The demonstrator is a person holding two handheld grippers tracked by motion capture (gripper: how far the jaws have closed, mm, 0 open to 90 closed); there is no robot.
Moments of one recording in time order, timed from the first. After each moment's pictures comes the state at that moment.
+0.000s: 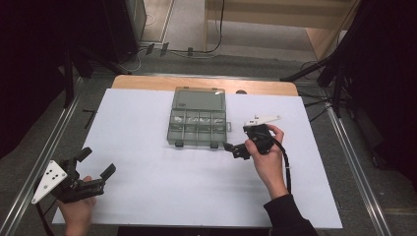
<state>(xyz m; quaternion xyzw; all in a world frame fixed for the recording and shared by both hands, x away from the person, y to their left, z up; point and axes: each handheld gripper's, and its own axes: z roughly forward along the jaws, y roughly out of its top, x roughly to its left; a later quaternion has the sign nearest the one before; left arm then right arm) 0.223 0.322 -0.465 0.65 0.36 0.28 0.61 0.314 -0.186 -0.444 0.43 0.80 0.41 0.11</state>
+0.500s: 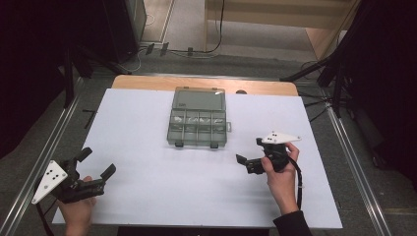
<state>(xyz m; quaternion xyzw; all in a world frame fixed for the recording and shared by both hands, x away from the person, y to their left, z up) 0.223 0.321 -0.465 0.65 0.36 0.29 0.61 0.269 -0.220 -0.464 0.44 0.77 0.44 0.14</state>
